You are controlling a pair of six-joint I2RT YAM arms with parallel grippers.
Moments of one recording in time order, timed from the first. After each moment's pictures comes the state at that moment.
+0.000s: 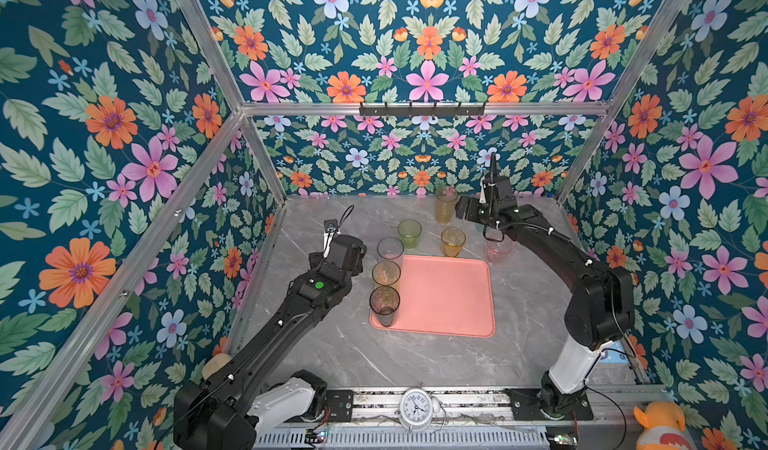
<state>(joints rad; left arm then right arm) -0.53 1.10 0.94 -0.55 -0.63 -0.38 0.32 1.80 1.59 -0.46 0.03 0.47</state>
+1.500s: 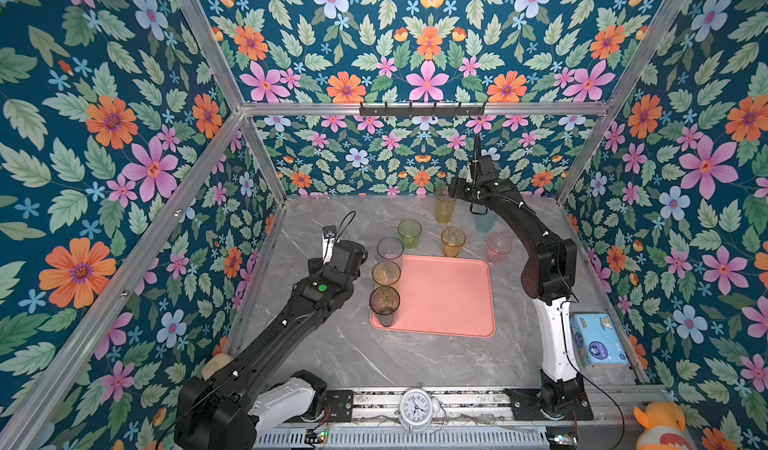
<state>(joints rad) -0.53 1.10 0.88 -0.54 -0.68 -0.41 0.29 2.32 2.28 -0.65 0.01 0.41</state>
